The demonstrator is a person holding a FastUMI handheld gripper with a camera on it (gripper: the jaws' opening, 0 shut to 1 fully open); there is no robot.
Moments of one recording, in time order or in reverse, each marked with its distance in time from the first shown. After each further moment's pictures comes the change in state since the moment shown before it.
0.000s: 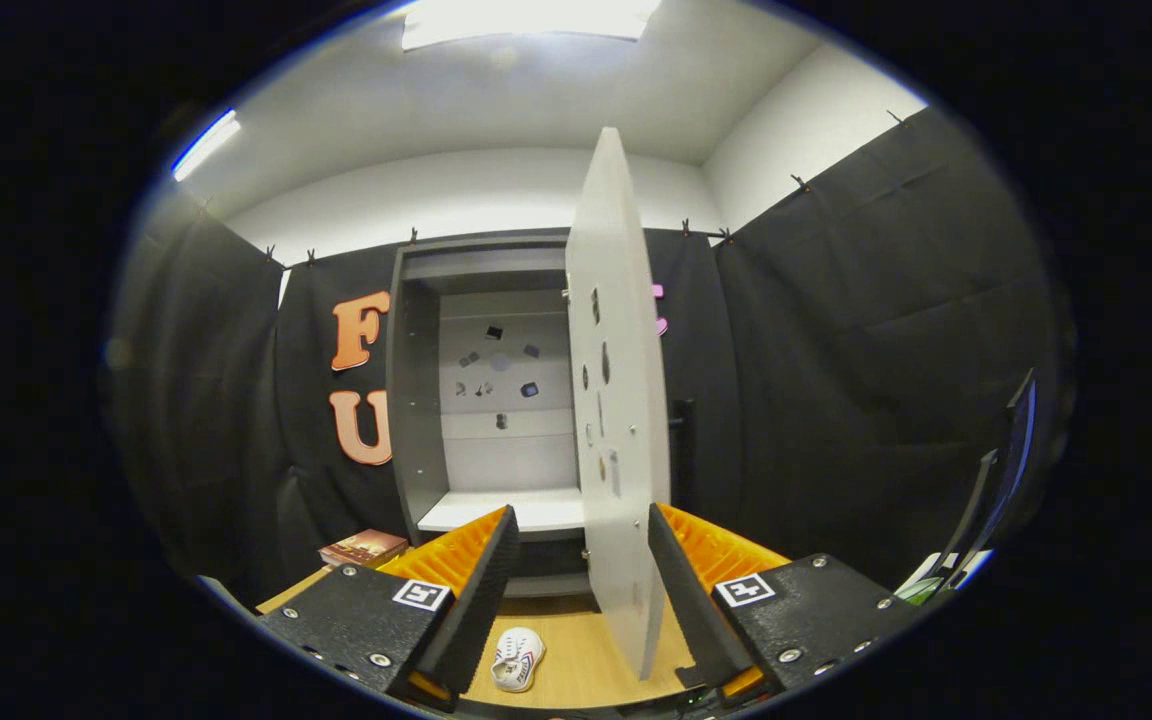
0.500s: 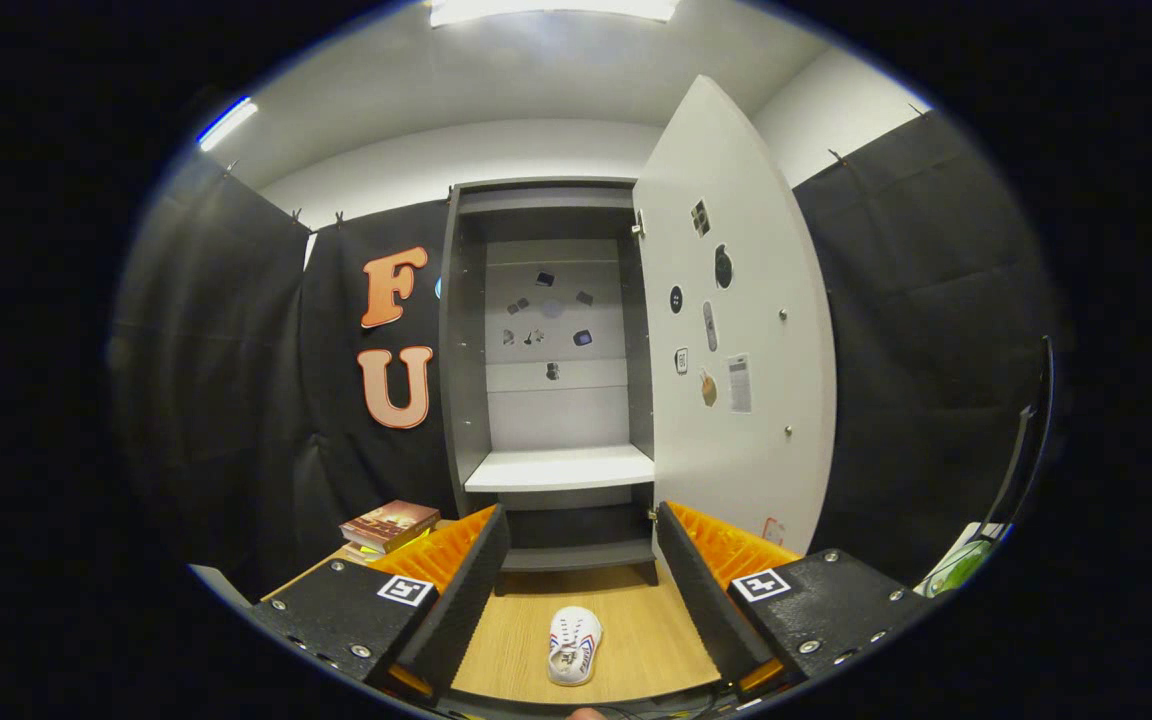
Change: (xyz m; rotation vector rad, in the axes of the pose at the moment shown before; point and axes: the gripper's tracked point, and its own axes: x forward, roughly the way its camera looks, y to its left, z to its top) arm 0.023 0.094 -0.074 -0.004 0.069 0.037
